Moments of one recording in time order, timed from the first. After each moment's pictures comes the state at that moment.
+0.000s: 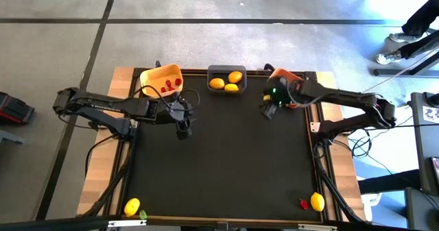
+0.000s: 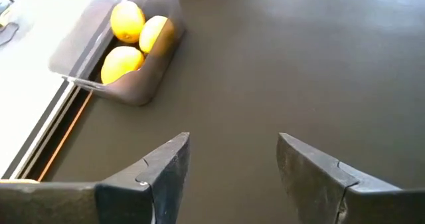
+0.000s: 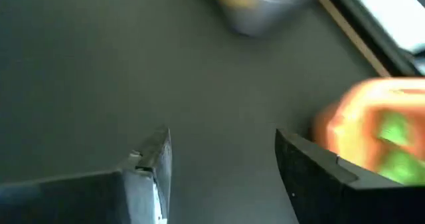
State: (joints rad) left arm -0.03 1.19 0.87 -0.51 -0.43 -0.13; right arm -0.38 1.24 0.96 -0.72 0.12 0.15
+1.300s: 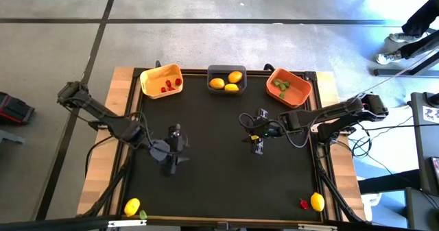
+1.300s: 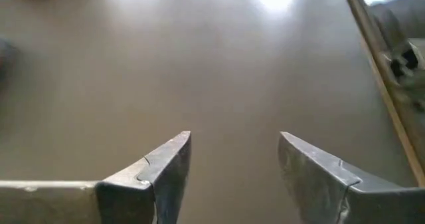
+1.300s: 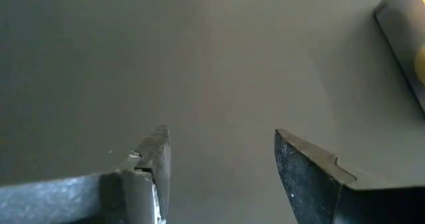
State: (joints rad) left arm -0.50 1.19 0.87 -0.49 -0.37 -0.34; right arm 0.16 1.39 0.95 -0.44 0.22 0.23
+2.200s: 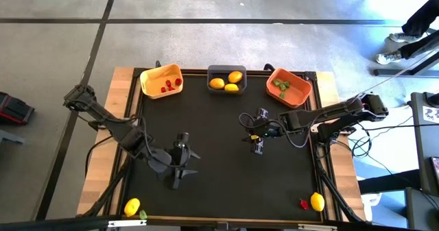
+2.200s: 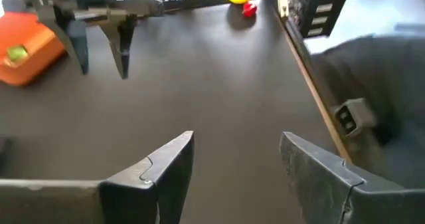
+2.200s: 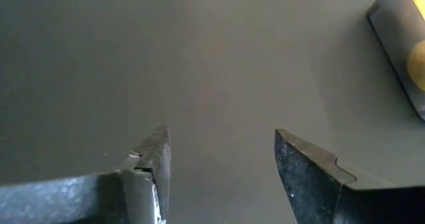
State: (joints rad) left arm -0.58 1.35 1.17 -0.49 -0.40 -0.23; right arm 0.16 1.39 0.95 -0.44 0.23 0.23
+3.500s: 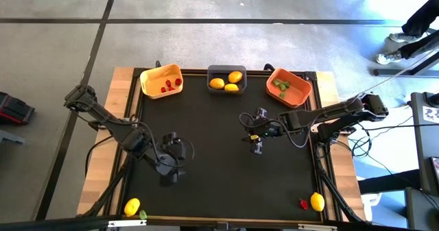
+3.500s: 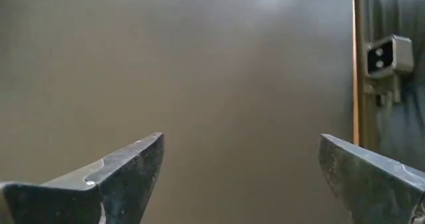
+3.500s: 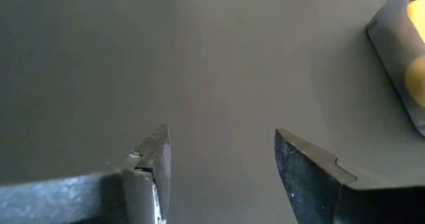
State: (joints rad) left arm -0.58 1.36 1.17 -0.84 -0.29 -0.67; right arm 0.16 1.39 0.95 -0.41 0.24 0.20
